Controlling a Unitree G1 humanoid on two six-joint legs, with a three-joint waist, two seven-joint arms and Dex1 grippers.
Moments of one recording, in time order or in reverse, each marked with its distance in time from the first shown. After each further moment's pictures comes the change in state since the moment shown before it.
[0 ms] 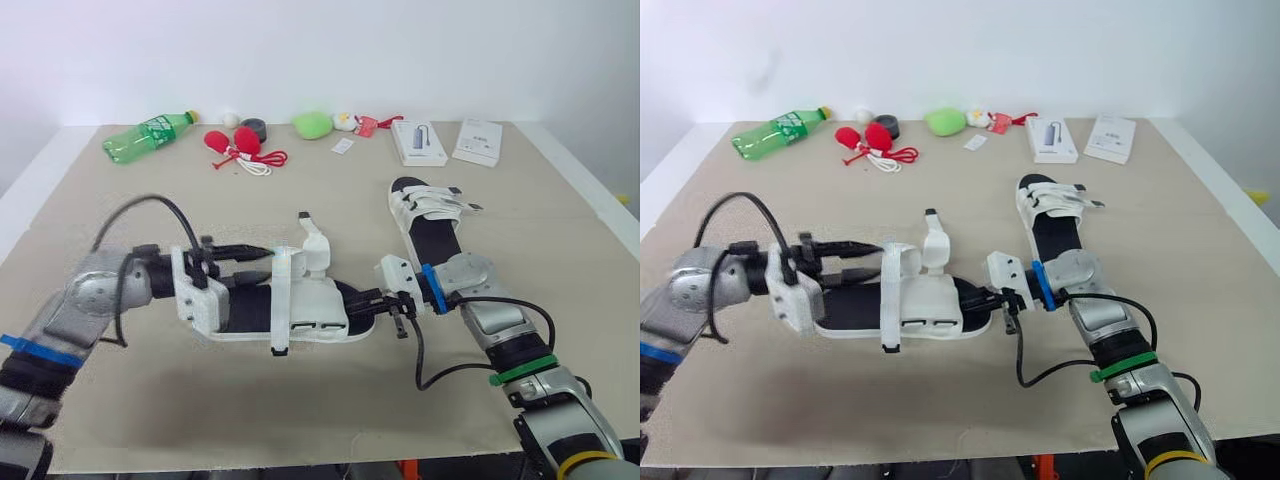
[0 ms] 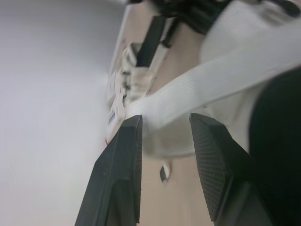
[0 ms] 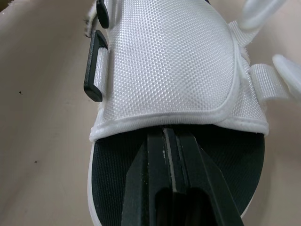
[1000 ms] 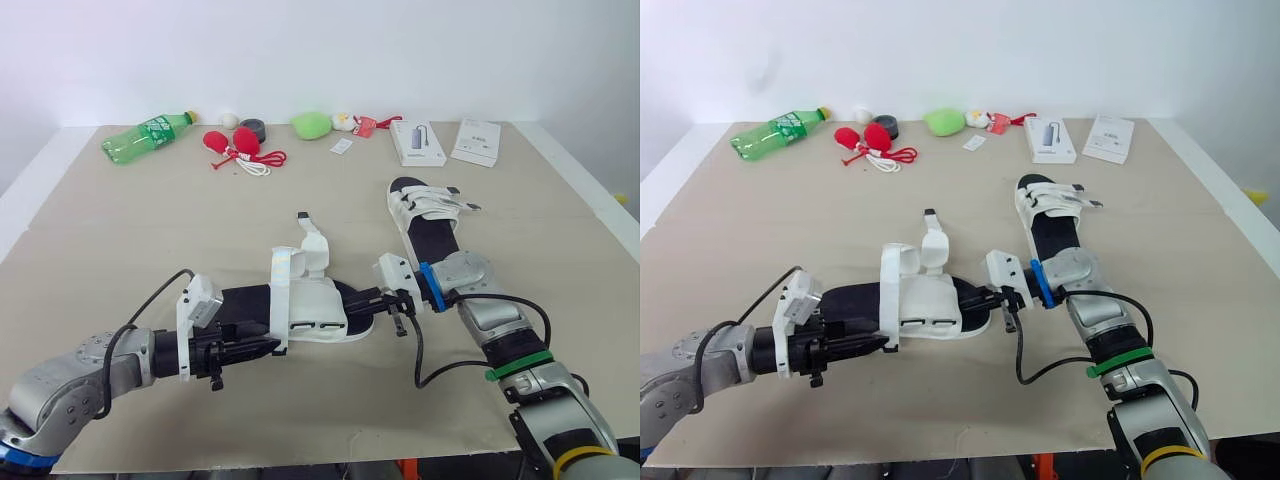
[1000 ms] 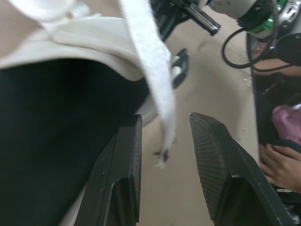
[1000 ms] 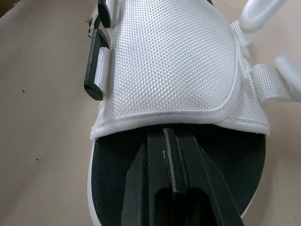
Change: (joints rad) left arm 0.336 -0.069 0.122 -0.444 -0.864 1.303 0.061; right arm -0.020 0.009 0.002 0.037 -0.005 -0.017 0.021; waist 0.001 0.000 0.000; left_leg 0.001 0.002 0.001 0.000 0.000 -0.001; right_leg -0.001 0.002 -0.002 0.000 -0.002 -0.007
